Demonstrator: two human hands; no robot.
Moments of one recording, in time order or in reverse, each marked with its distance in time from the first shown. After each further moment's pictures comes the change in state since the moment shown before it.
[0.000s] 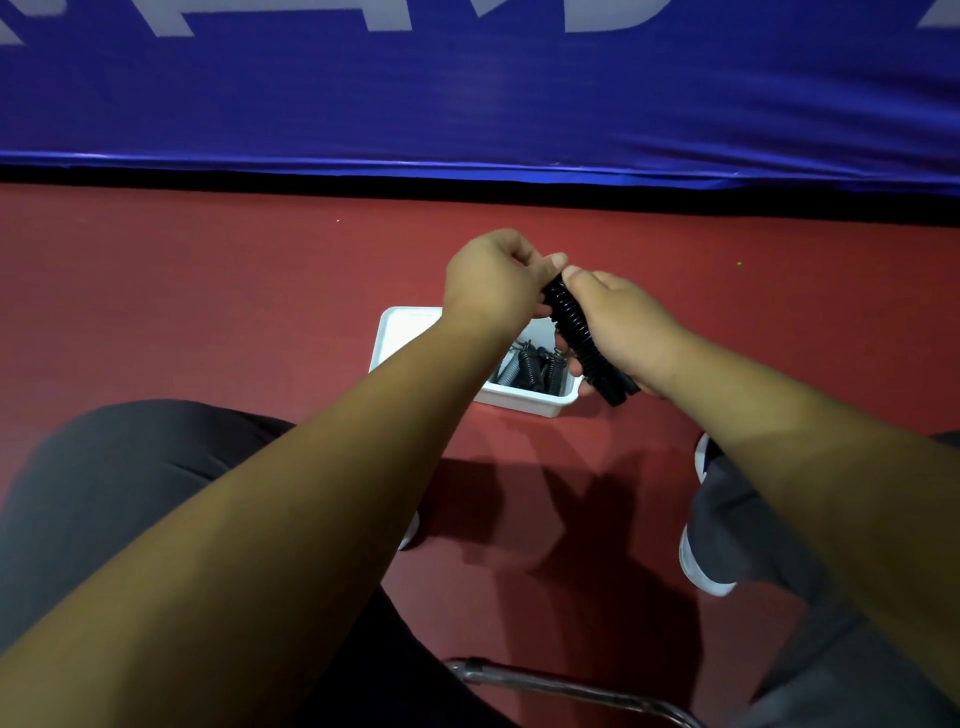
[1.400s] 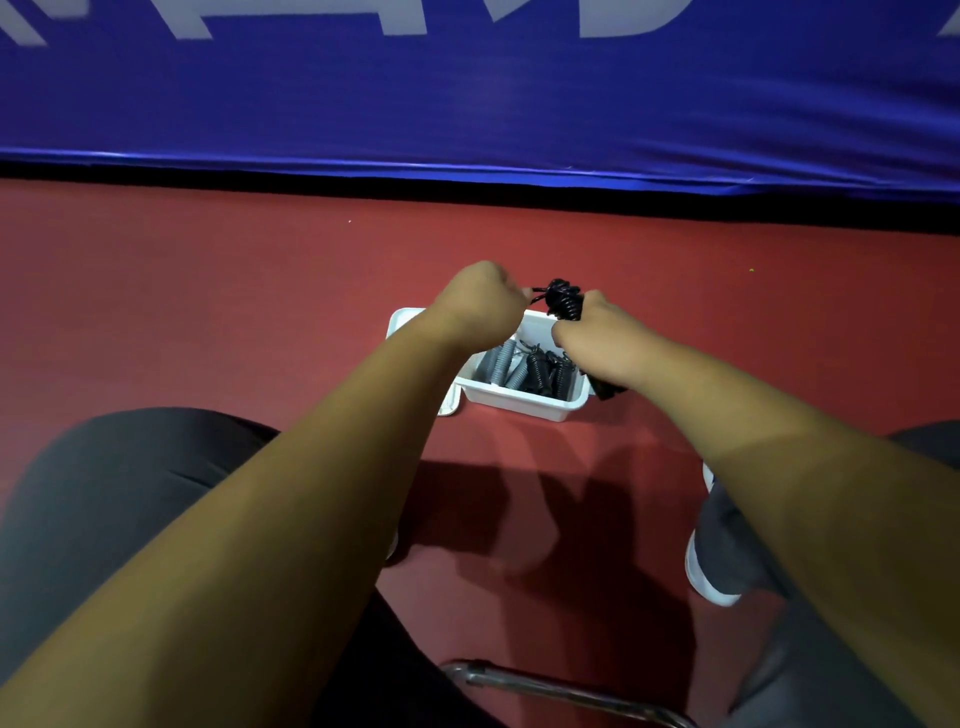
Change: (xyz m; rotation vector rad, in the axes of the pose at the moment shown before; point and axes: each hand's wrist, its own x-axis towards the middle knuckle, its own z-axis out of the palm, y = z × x) left_hand 0.020 -0.017 -0.029 0.456 -0.200 -0.044; right_hand 0.026 0.004 0.009 -0.572 0.024 0.002
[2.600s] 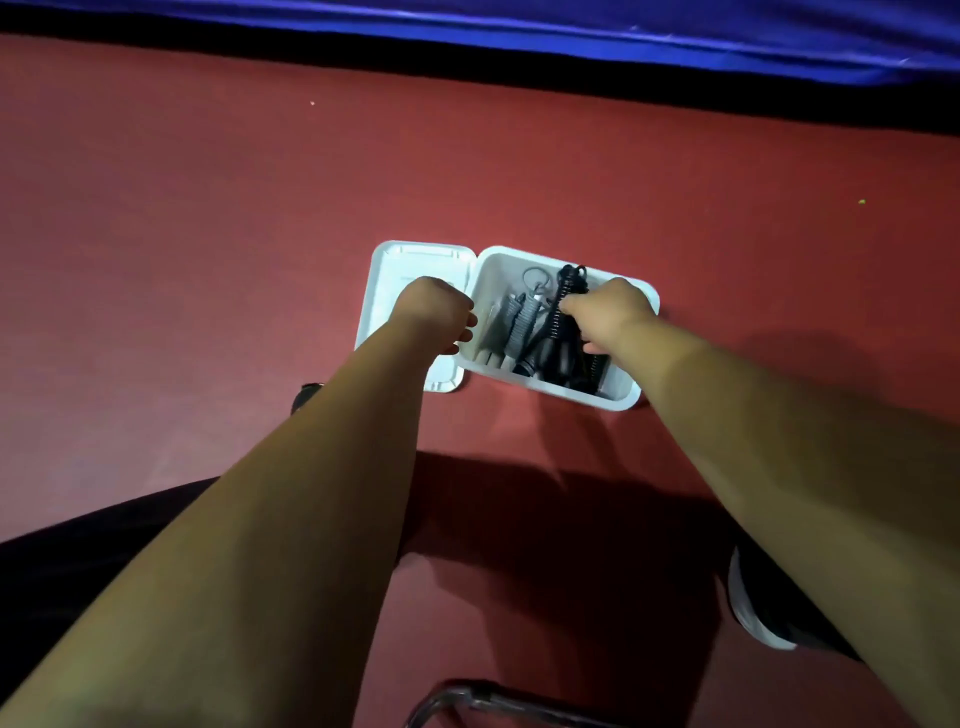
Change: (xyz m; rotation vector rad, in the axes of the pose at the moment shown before) left_hand 0.170 -0.173 0.055 -0.325 -0.082 -0.585; right_hand 0.217 0.060 0.103 0.272 0.044 0.401
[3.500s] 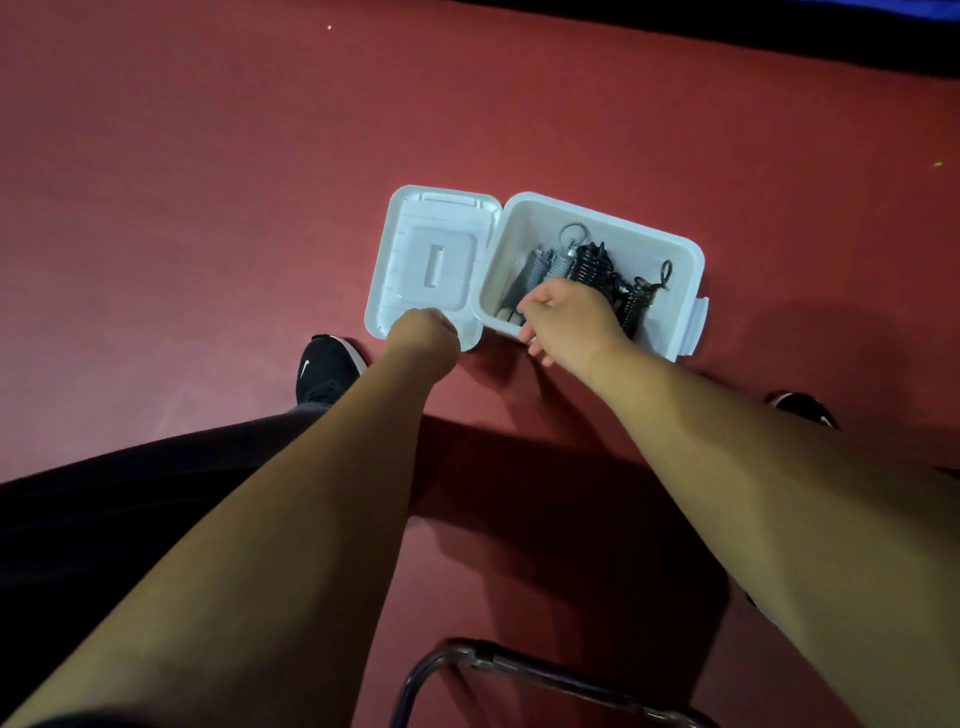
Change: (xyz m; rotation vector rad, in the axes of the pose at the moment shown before) left_hand 0.018 -0.107 0.007 0.557 0.127 0.058; right_hand -0.025 0.033 0.085 0.029 -0.210 -0.246
